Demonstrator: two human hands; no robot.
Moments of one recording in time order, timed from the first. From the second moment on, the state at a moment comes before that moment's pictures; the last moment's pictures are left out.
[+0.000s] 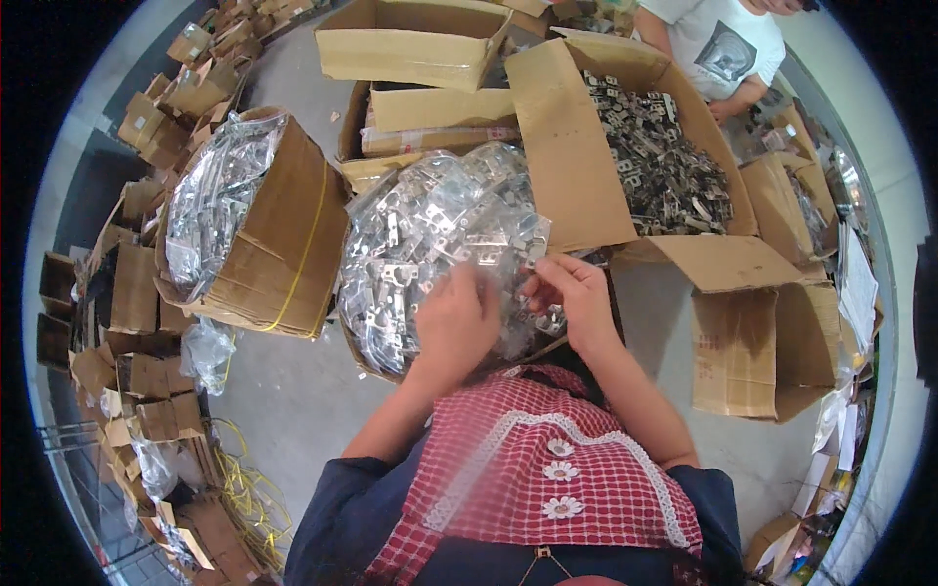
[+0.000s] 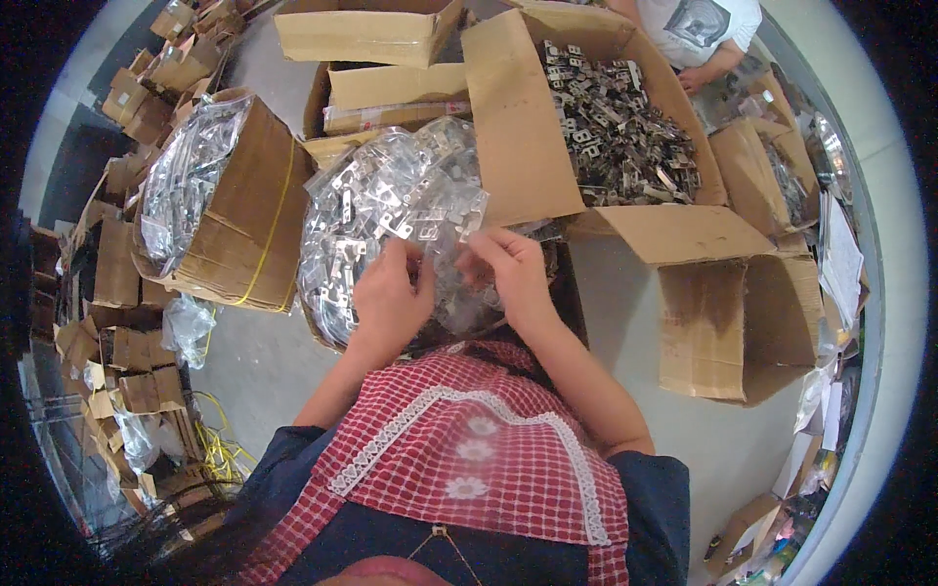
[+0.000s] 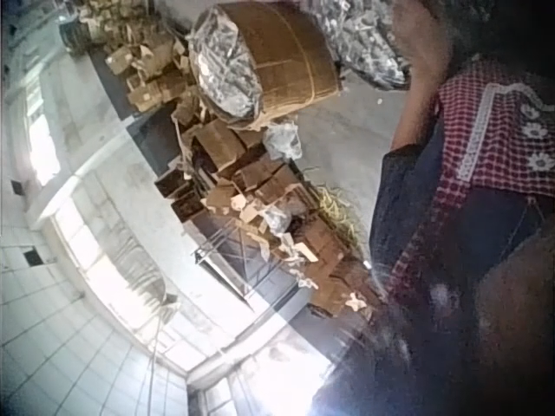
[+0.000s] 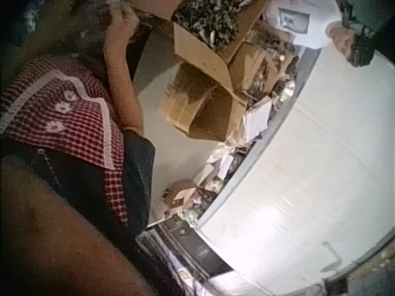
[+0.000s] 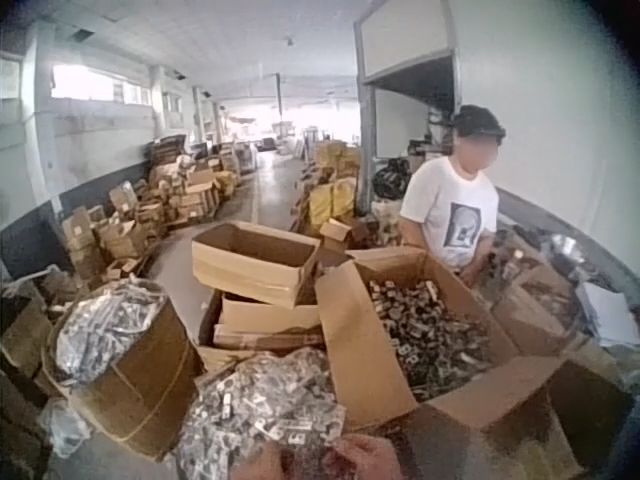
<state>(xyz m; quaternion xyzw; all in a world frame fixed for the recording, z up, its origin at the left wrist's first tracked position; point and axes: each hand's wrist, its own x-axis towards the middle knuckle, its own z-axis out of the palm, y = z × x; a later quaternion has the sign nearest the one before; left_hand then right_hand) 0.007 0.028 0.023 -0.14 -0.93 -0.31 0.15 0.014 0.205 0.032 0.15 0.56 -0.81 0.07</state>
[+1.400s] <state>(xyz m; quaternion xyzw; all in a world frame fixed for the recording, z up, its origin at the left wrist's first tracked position) -0.118 -0.017 0.103 -0.14 -0.83 -0.53 -0.10 -0.105 0.208 0.063 -0.14 0.86 -0.46 0.15</state>
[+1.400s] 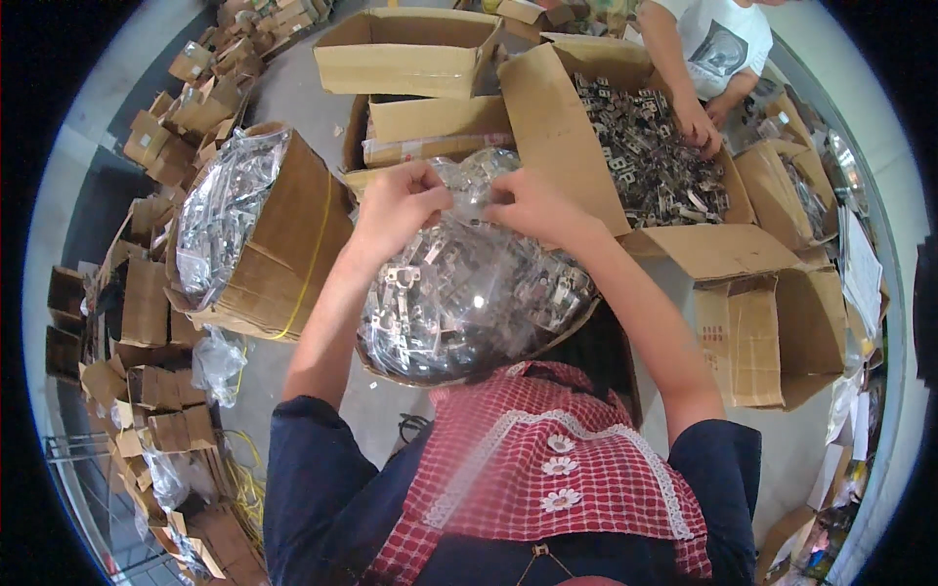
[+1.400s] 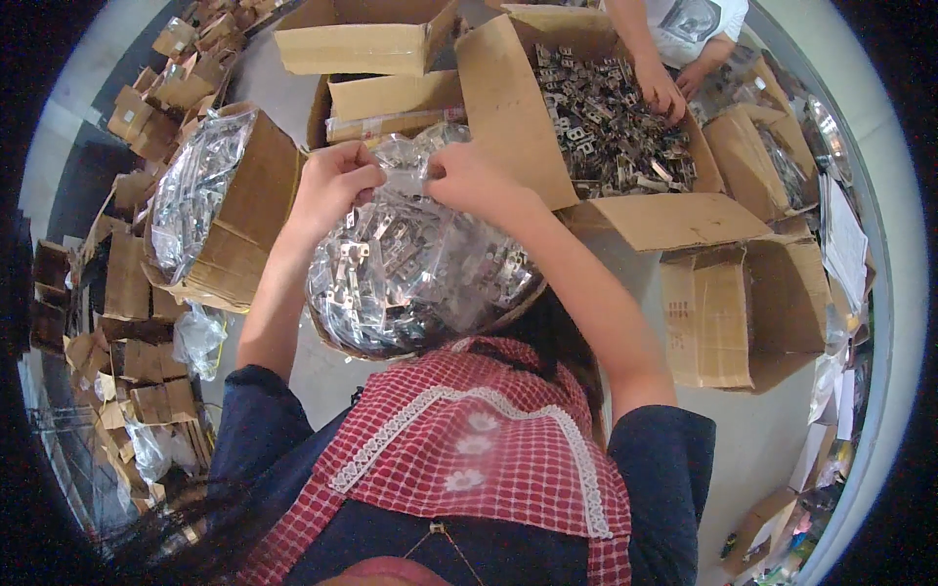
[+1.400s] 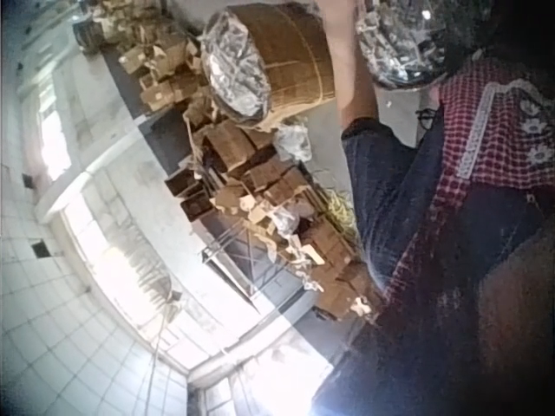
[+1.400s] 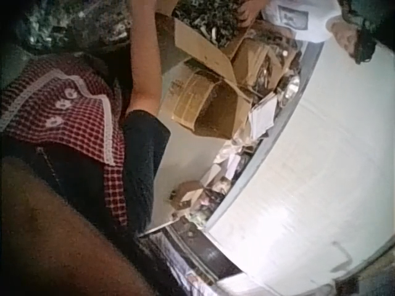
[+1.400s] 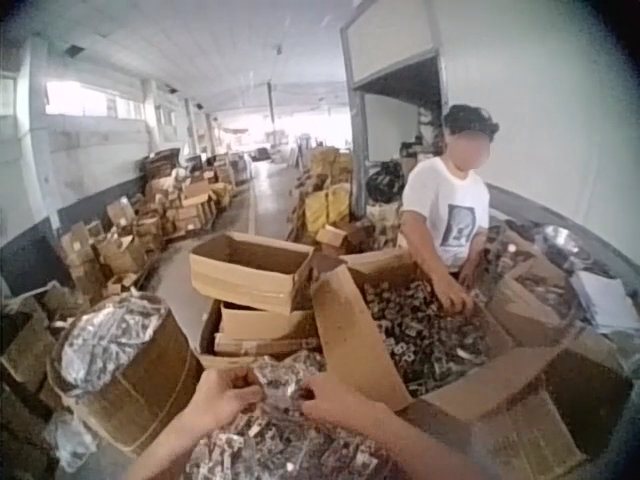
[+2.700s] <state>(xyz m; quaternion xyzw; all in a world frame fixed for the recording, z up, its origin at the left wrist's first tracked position) -0.053 -0.045 0.078 -0.11 -0.91 -0.39 0.09 -0.060 0.185 0.074 -0.31 0.93 -0.06 -0.17</state>
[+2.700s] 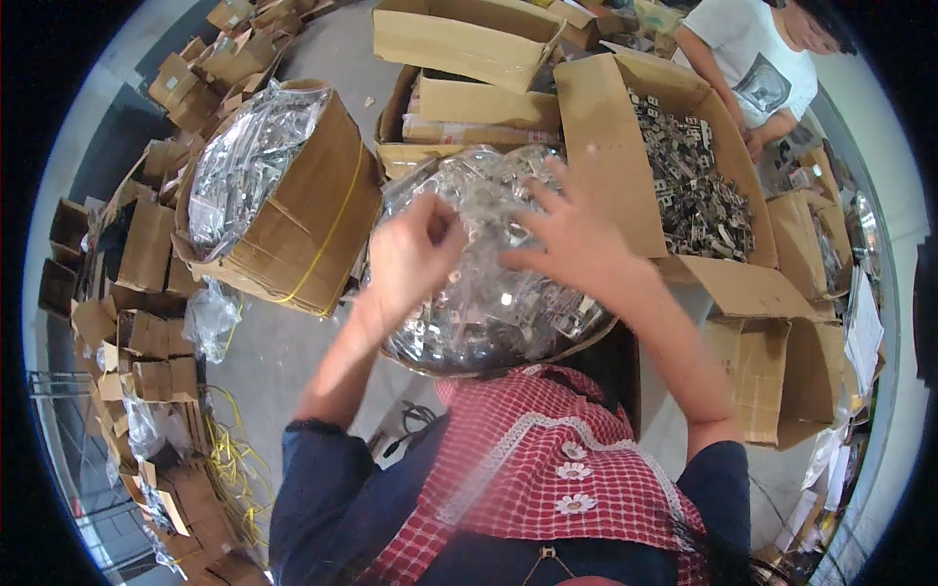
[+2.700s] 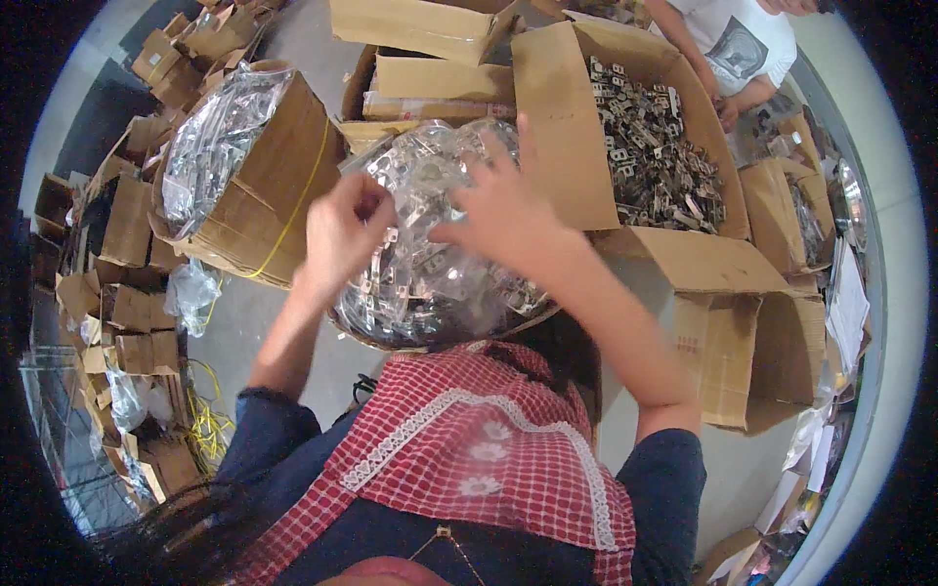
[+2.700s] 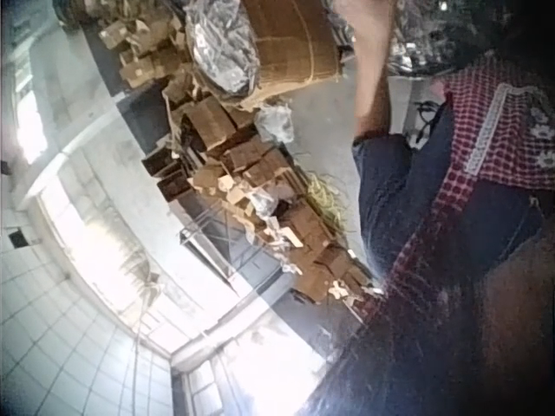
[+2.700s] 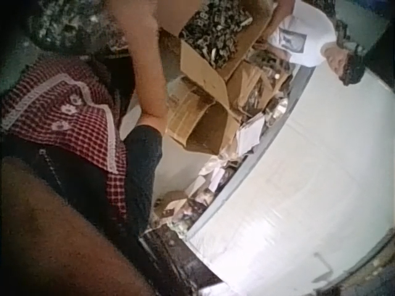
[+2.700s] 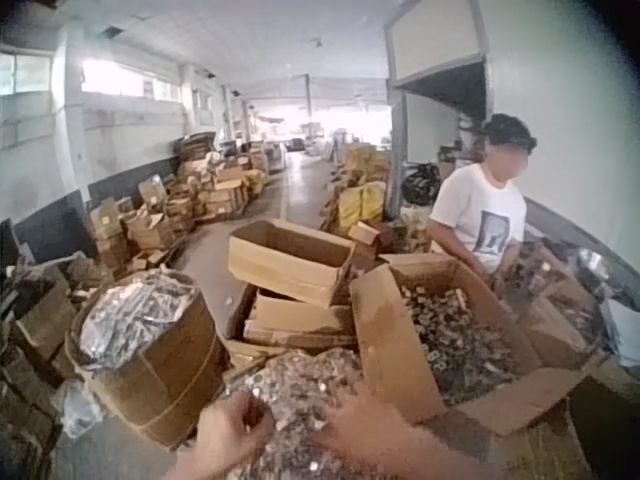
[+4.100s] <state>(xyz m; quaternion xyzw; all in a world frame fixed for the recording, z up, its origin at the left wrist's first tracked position) 0.021 0.009 0.007 -0.29 -0.93 -0.22 -0.04 -0.145 0.435 0.105 -0.08 0.99 0.08 0.12</state>
